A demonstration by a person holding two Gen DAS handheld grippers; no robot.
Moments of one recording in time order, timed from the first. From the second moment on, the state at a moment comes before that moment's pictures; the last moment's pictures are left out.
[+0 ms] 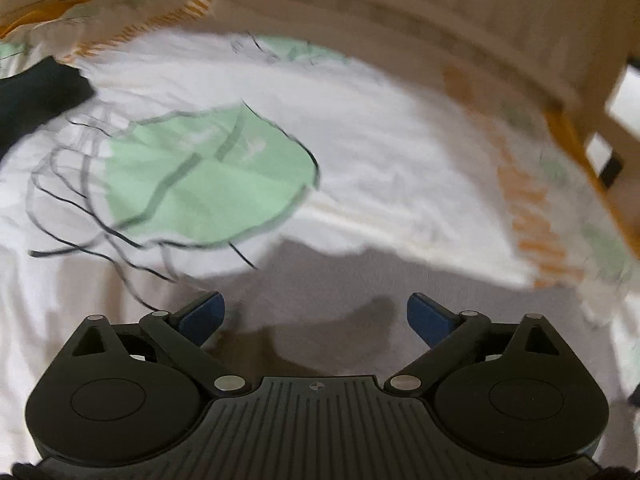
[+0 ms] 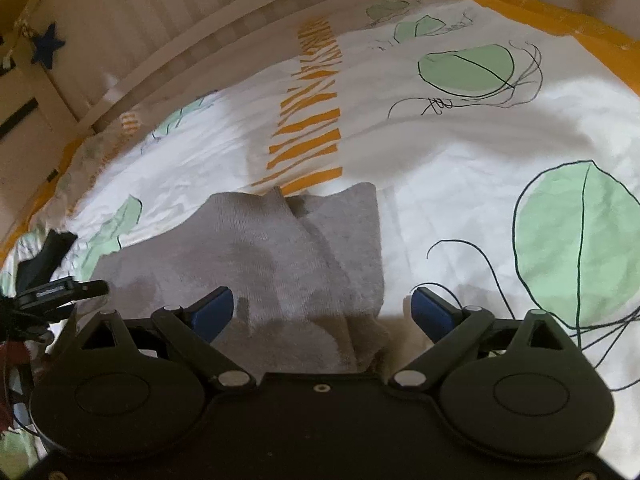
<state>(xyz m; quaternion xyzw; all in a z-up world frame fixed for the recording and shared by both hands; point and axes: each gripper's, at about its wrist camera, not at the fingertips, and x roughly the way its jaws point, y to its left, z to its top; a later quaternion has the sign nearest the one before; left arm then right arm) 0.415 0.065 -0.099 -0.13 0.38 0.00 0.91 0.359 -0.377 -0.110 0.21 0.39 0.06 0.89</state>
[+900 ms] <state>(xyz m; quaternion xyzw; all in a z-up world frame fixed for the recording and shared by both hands) 0.337 0.148 -0.110 -0.23 0.40 -0.01 0.89 0.333 -0.408 -0.121 0.30 0.39 0.03 0.87</state>
